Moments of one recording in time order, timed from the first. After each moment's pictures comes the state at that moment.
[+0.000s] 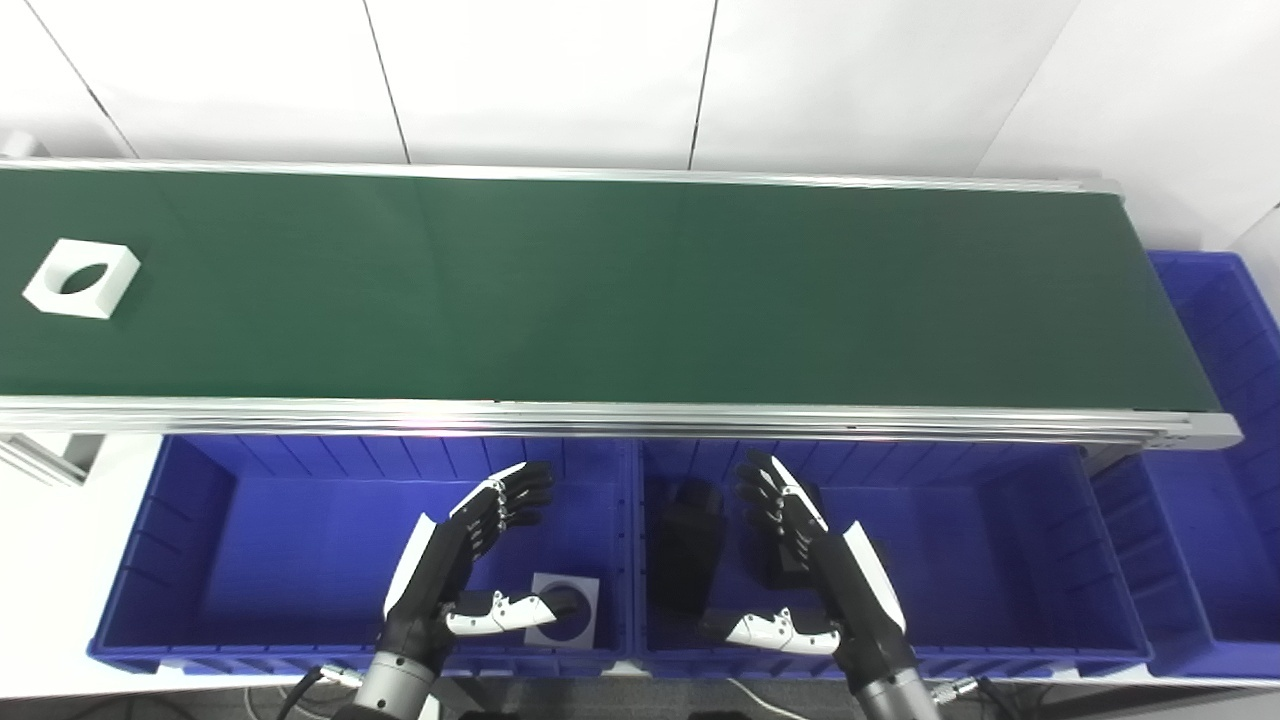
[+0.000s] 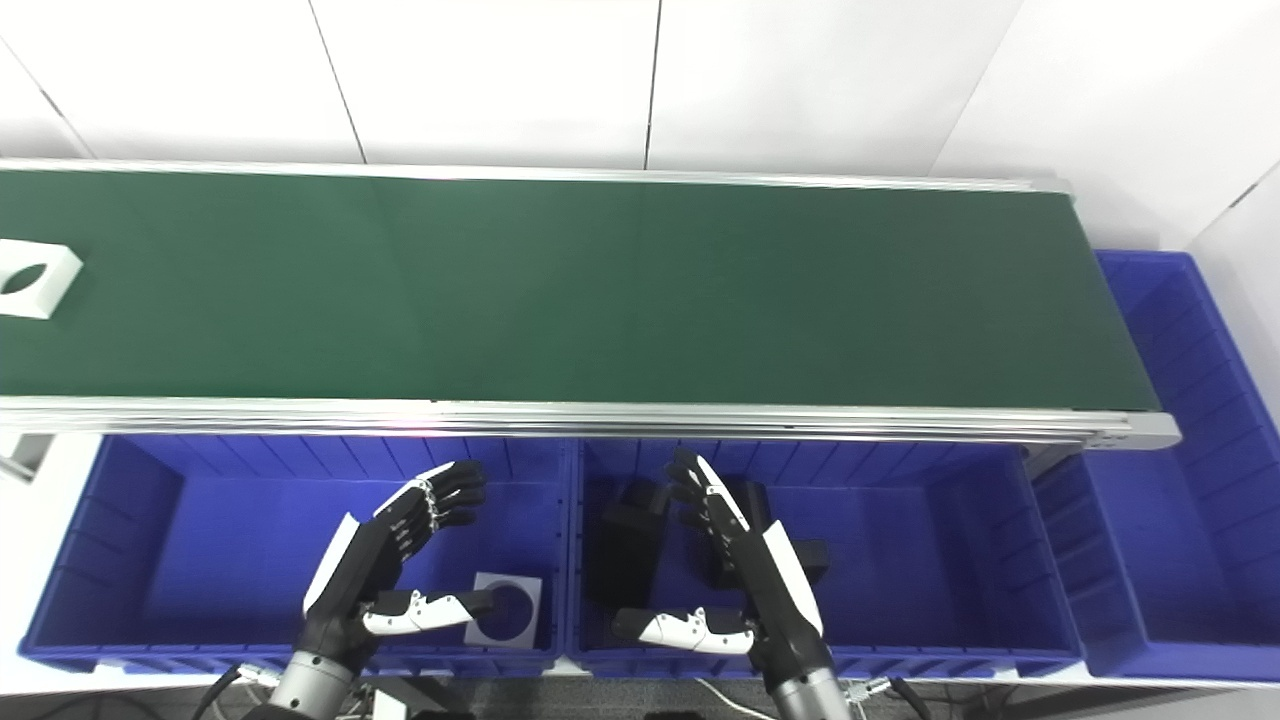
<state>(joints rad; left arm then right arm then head) 0.32 0.10 -0.28 0.17 0.04 -0.43 -0.05 0.39 -0.14 0.22 -0.05 -0.17 -0.30 0.09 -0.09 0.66</state>
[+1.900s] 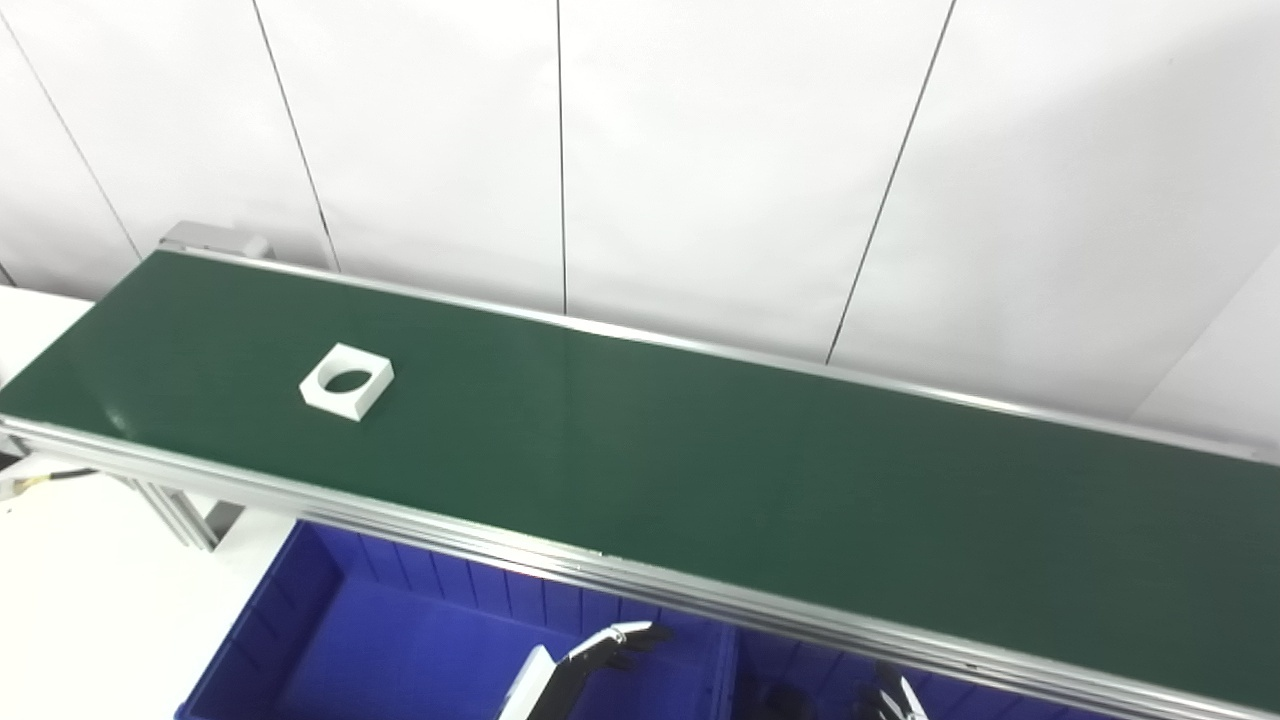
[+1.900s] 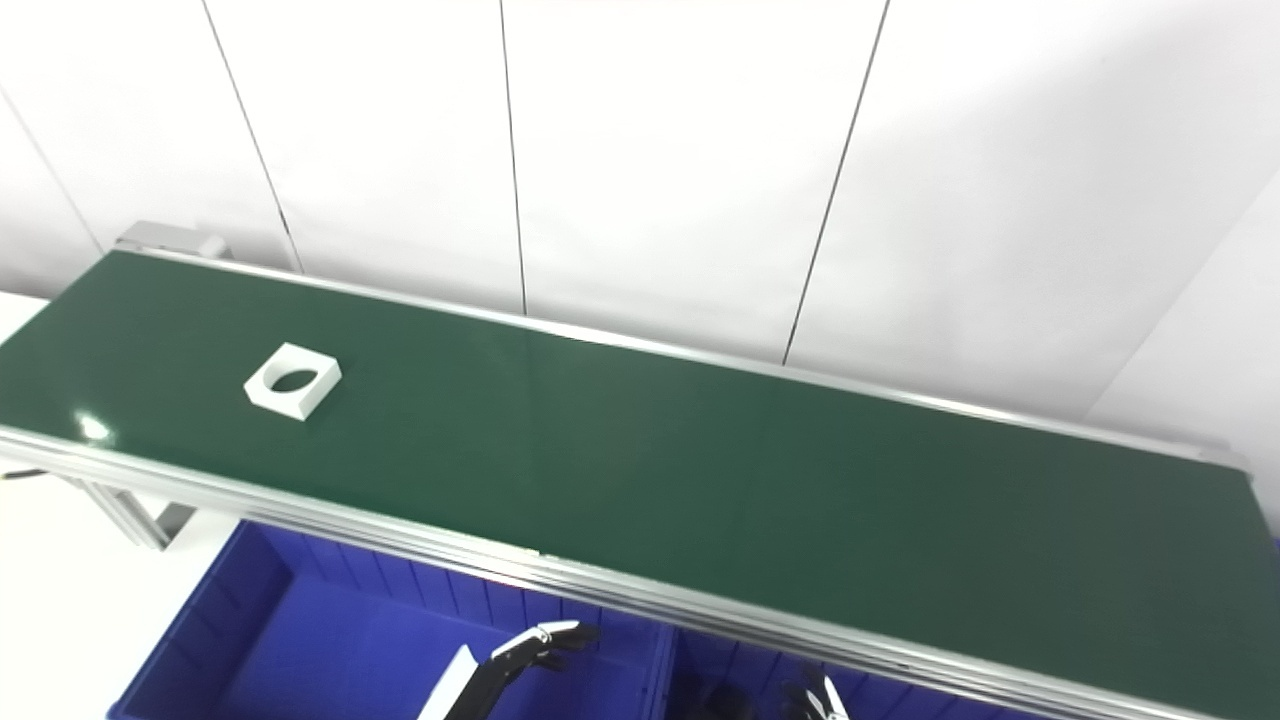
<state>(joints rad) 0.13 0.29 -0.78 0.27 0.21 -0.43 0.65 0.30 -0.20 0.23 0.12 -0.18 -0.41 0.03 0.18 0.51</state>
